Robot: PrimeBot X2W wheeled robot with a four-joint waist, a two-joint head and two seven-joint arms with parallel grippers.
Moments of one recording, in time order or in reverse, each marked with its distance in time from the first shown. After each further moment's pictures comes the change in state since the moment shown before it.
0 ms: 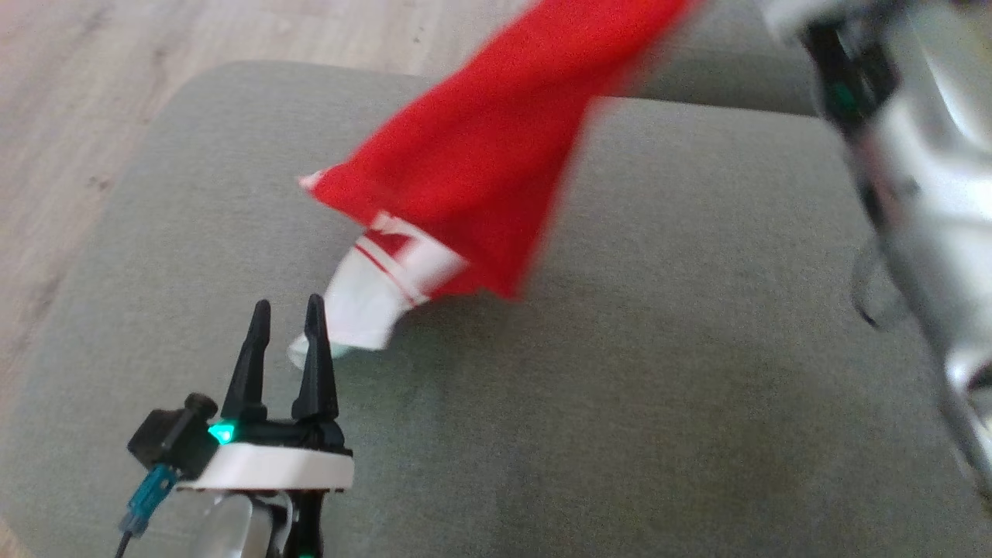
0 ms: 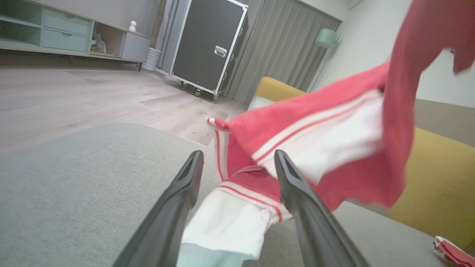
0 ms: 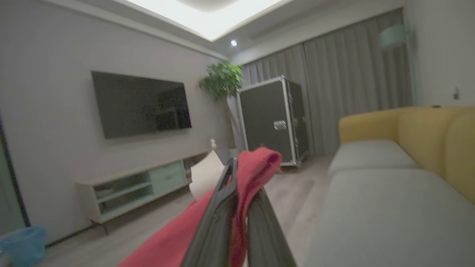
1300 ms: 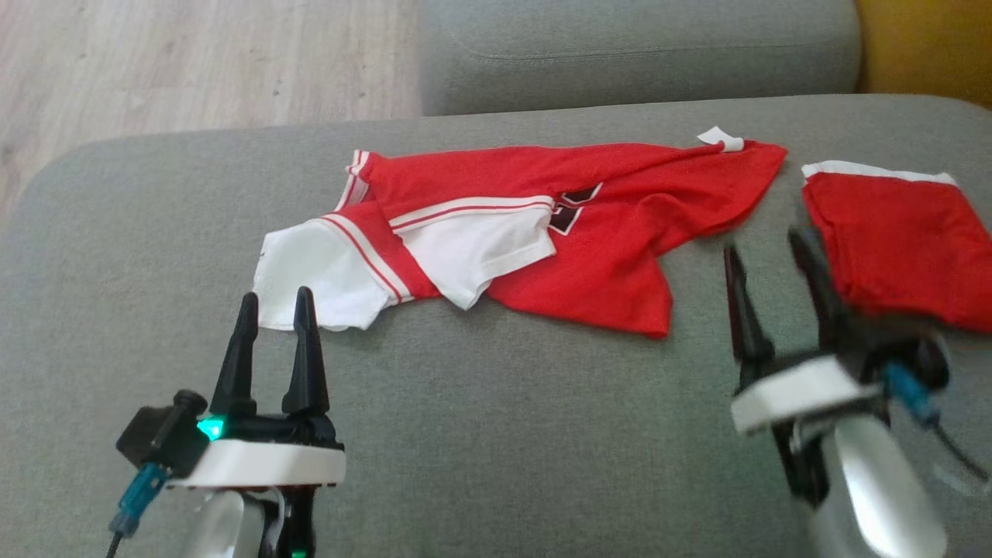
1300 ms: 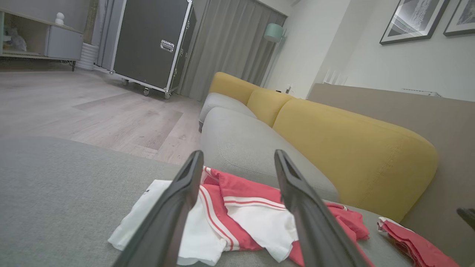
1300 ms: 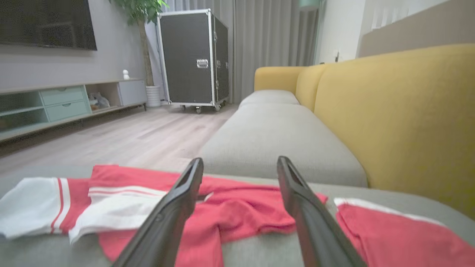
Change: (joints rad) left arm -0.009 -0.003 0.025 -0.014 0.030 0.000 0.000; right arm 0.951 0.103 -0.377 -0.585 -0.599 0.000 -0.007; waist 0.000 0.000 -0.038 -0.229
